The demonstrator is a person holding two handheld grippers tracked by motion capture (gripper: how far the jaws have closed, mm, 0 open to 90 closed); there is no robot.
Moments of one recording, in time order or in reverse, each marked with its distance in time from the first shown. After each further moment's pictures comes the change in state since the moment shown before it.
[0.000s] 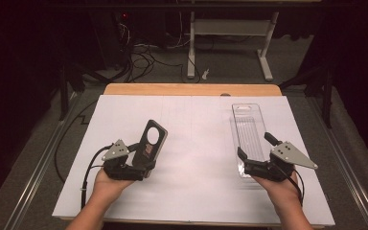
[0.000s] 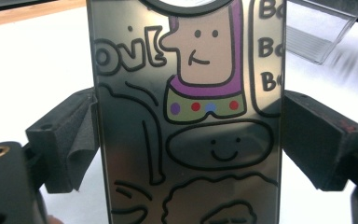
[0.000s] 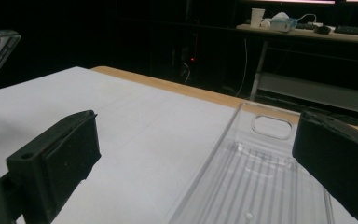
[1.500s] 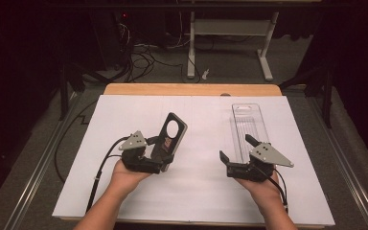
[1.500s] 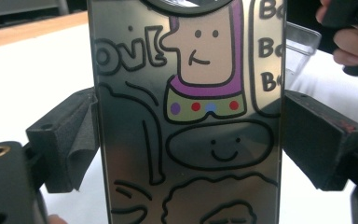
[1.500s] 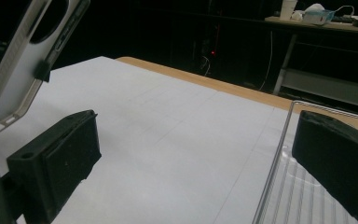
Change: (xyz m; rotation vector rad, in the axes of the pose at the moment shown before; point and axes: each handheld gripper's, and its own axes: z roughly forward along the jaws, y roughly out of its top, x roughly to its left) left arm -0.016 0.033 0.038 -0.045 -0.129 0.024; right arm 0.033 -0.005 0.025 0.031 0.078 -0.022
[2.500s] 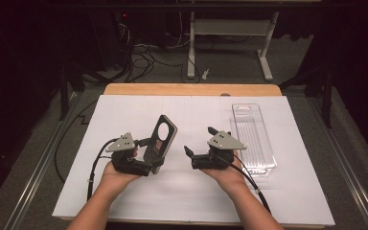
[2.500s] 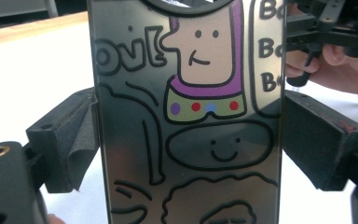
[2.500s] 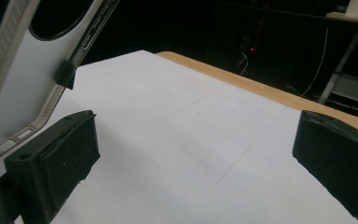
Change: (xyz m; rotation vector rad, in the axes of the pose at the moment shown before) left arm 0.014 -0.012 -0.024 -0.017 -0.043 0.012; right arm 0.051 0.012 0.081 0.035 0.142 -0.057
